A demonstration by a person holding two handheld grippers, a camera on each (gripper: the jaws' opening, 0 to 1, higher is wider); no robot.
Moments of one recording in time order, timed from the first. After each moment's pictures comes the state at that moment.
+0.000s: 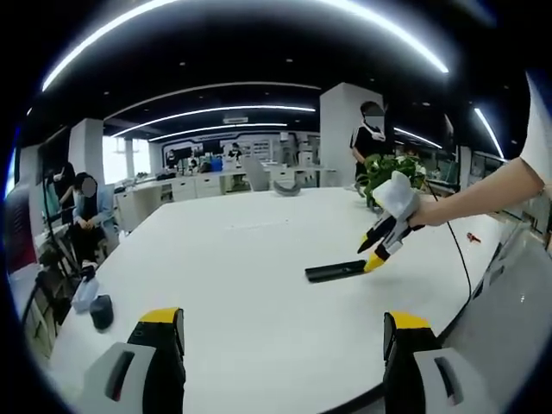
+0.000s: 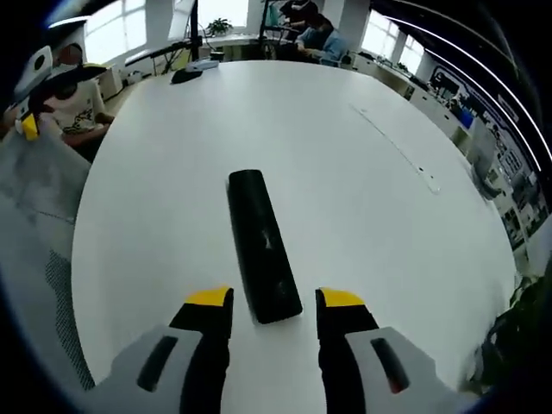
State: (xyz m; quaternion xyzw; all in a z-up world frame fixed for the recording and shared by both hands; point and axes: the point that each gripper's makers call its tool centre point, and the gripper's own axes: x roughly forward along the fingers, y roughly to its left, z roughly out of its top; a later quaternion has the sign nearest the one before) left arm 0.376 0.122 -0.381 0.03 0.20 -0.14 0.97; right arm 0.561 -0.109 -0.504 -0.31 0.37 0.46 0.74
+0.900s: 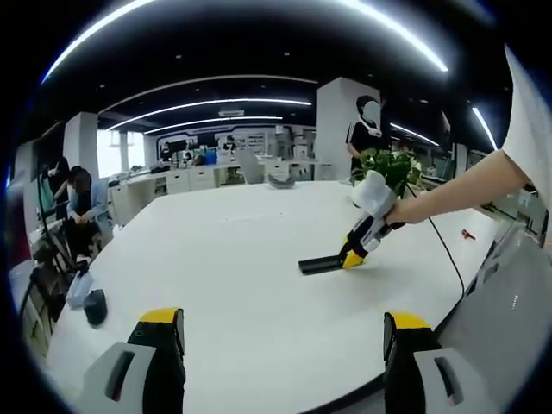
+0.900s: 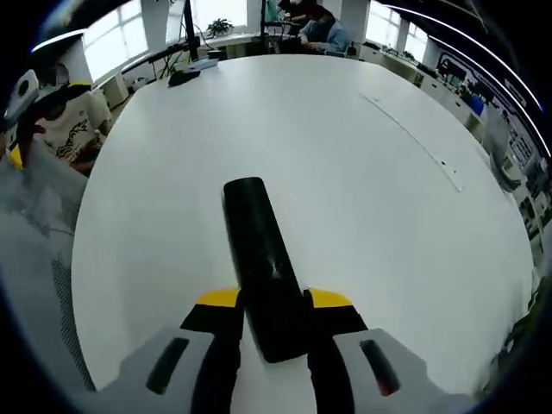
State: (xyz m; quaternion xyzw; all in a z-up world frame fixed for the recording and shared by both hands) left arm 0.375 0.122 -0.391 0.03 0.22 -0.16 0.96; right arm 0.565 -0.082 -0.521 -0.28 0.40 0.49 0.72
